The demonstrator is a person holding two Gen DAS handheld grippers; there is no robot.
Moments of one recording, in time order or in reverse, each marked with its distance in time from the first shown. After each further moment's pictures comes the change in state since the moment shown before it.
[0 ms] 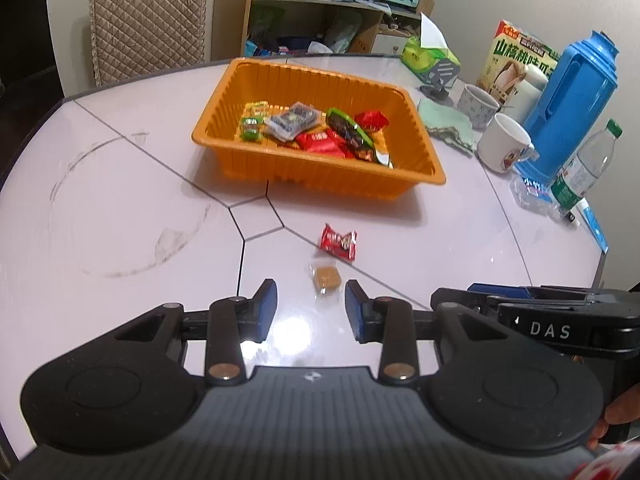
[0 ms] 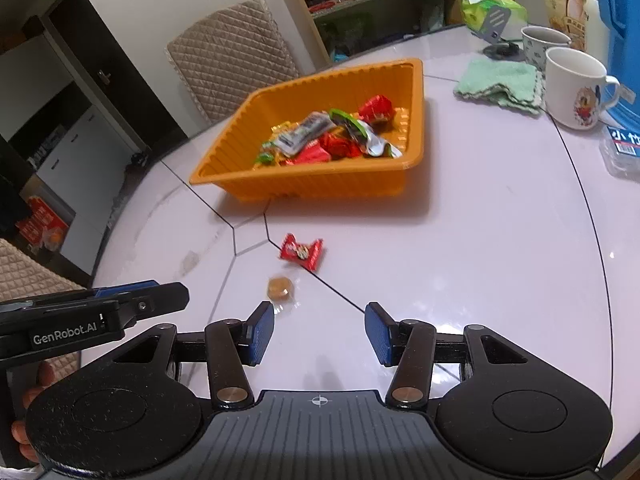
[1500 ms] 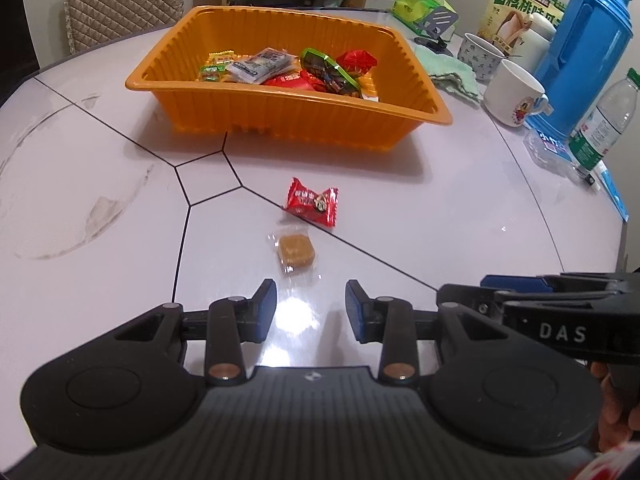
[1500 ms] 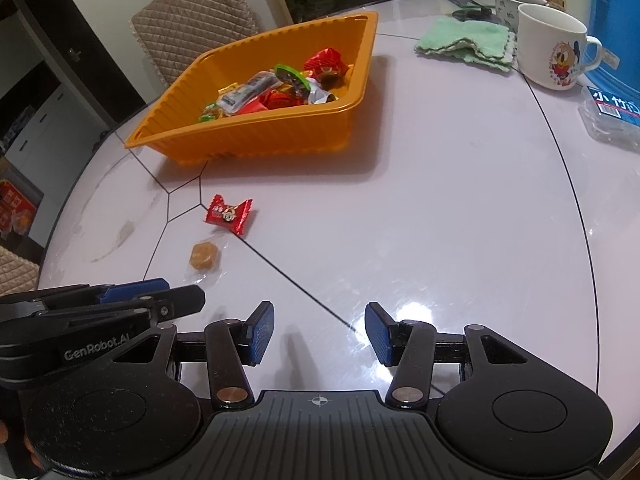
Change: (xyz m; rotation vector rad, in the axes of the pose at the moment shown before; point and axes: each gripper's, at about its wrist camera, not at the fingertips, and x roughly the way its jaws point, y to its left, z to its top) left arm 0.076 -0.027 -0.014 0.045 0.069 0.007; right arm 0.031 -0.039 -0.013 0.009 0.070 -0.089
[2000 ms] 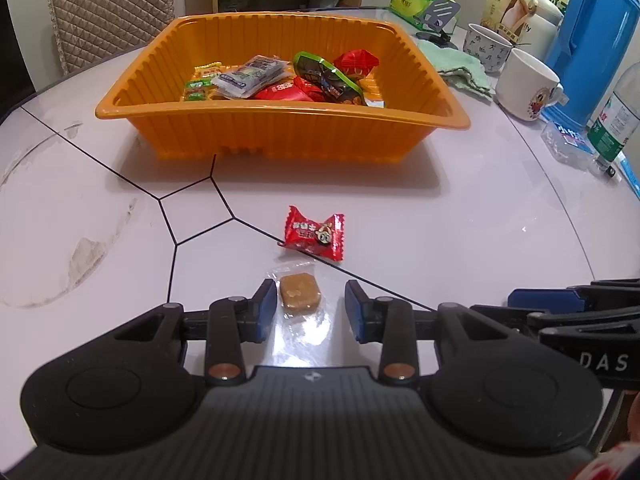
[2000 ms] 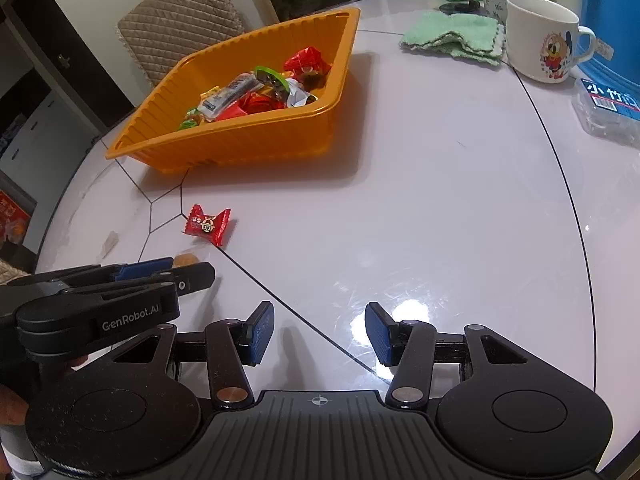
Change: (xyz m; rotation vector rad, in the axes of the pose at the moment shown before) left arm 0.031 -0.007 0.017 0.066 -0.017 0.047; right arm 0.009 -0.012 0.008 0.028 0.007 -0.013
